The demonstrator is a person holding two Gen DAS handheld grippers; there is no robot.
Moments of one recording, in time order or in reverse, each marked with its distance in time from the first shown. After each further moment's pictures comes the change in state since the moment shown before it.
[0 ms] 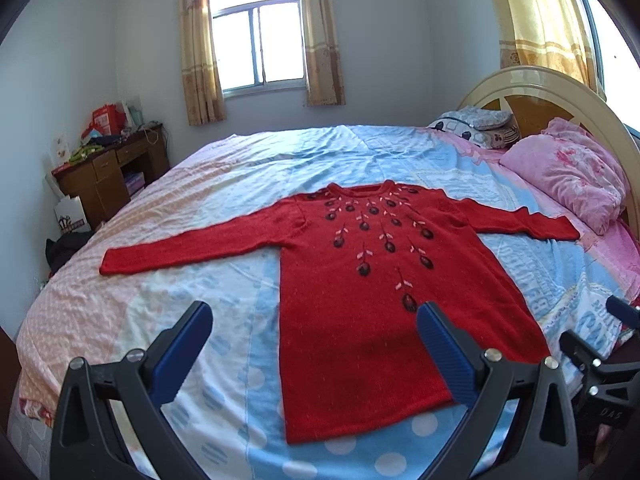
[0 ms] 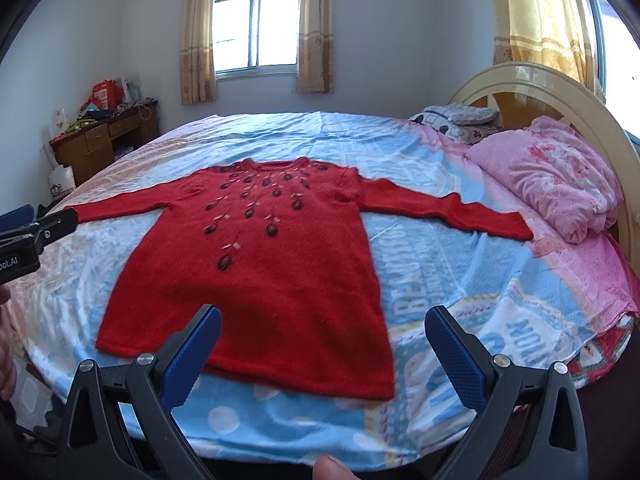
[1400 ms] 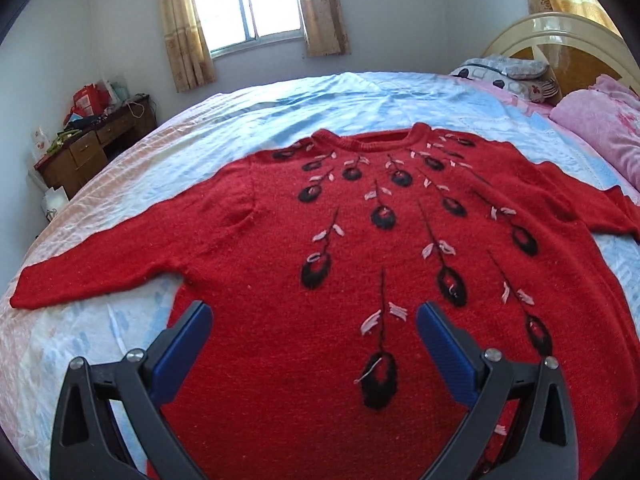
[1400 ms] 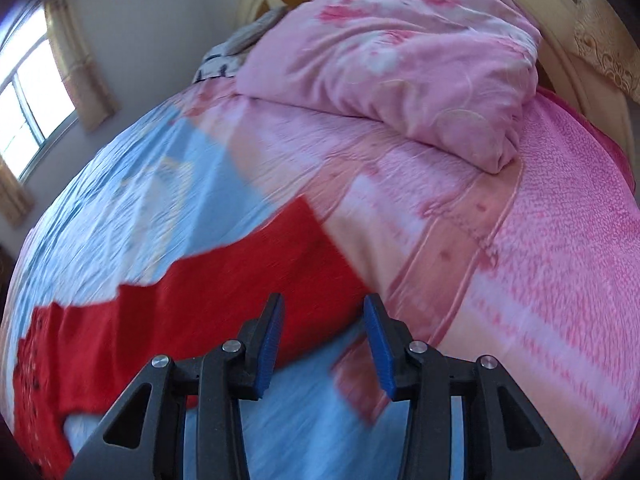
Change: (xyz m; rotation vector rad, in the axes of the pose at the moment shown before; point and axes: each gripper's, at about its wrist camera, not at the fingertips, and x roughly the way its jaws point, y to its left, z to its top) left arm 0.219 -0.051 0.020 0.025 0.161 0.063; right arm 0.237 -0.374 0.066 0.624 0.223 -0.333
